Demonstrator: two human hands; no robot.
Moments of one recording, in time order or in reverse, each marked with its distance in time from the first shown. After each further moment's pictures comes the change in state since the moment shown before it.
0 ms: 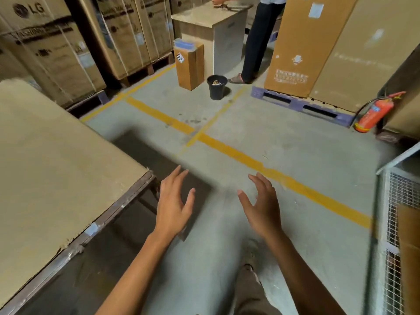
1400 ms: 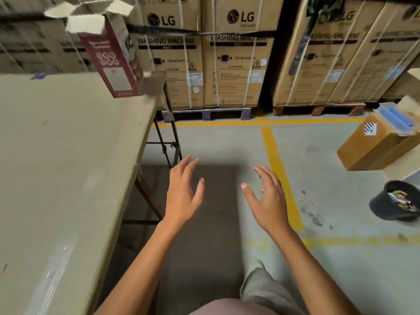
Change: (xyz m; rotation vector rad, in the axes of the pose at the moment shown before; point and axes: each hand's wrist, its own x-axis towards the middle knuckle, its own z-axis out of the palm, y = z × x) left_hand 0.544 -0.358 -0.106 0.308 0.644 -0.578; right_hand 0.652 -0.289 0.478 0.251 -0.712 -0.679
